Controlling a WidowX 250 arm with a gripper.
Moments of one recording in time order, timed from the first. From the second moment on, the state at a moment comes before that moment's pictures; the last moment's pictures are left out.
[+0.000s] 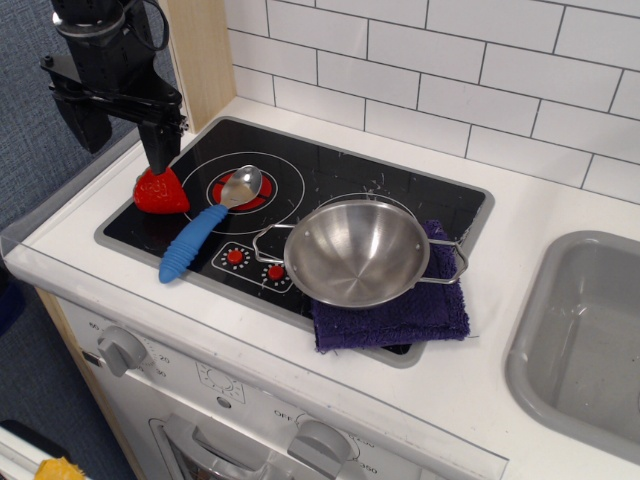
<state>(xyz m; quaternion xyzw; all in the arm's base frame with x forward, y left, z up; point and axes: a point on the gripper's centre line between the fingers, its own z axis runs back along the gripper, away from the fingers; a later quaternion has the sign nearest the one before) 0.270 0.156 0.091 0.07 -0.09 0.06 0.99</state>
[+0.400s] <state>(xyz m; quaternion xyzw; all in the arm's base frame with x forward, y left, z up) 0.268 0.154 0.083 0.06 -0.08 0.06 0.99</state>
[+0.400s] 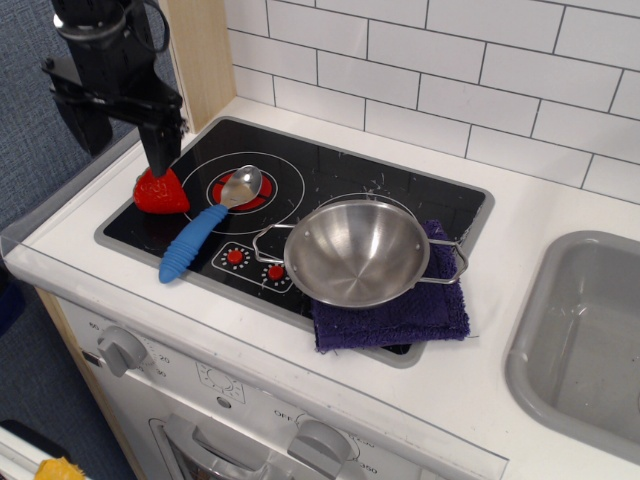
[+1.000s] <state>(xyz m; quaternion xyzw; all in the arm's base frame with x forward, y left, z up) 0.297 0.035 0.091 -0.01 -0.12 -0.15 0.98</state>
